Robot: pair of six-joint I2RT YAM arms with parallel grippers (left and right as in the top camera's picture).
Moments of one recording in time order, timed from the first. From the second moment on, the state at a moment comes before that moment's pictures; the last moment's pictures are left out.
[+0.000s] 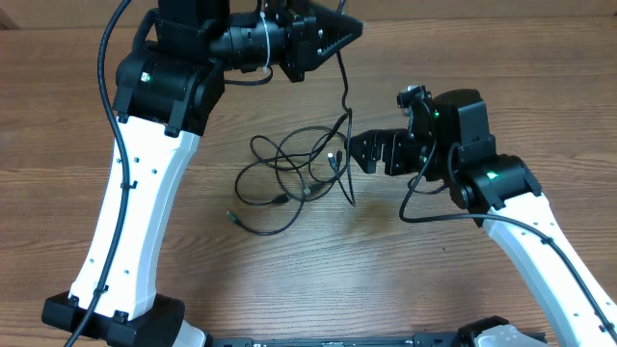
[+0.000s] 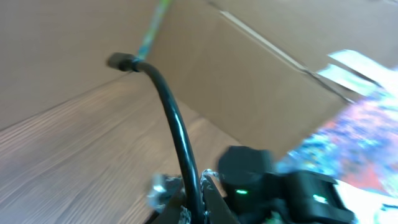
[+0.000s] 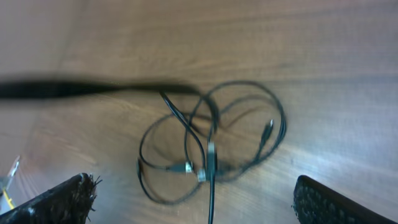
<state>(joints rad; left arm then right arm) -0.33 1.70 2.07 -0.65 0.98 -0.27 0.31 1.33 1.09 -0.49 -0.44 0.33</state>
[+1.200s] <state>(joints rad) -0.33 1.70 2.07 -1.03 0.56 -0.19 0.28 1.39 1.11 -0.20 -0.49 0.52</state>
